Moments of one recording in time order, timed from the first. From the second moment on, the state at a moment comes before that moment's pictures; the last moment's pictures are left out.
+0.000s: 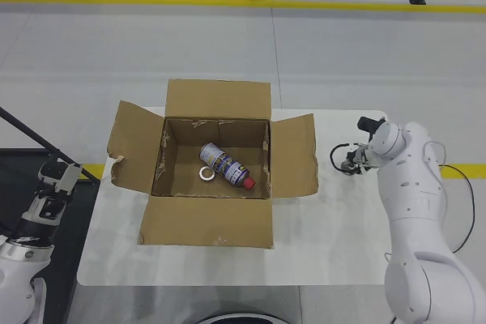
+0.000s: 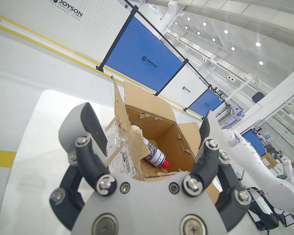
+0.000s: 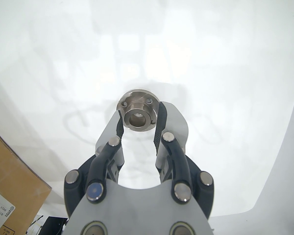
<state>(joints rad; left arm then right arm) 1.82 -1.23 -2.08 -2.10 0.24 -0.40 -0.24 -0.44 -1.43 1.59 -0.72 -1.39 0.13 1.25</state>
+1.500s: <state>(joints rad) 1.82 -1.23 -2.08 -2.10 0.24 -0.40 -0.24 -0.70 -1.40 1.55 -1.55 -1.22 0.12 1.37</state>
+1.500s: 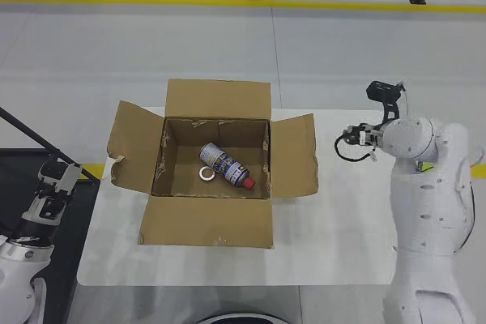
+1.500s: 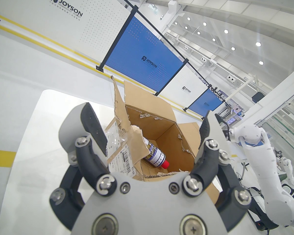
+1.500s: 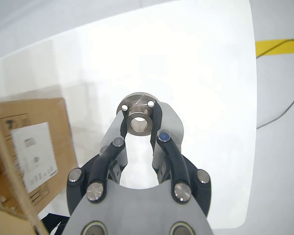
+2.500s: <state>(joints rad) 1.82 -1.23 -2.08 -2.10 0.24 -0.40 -0.24 -0.45 -1.53 0.79 -1.39 -0.84 0.12 1.22</state>
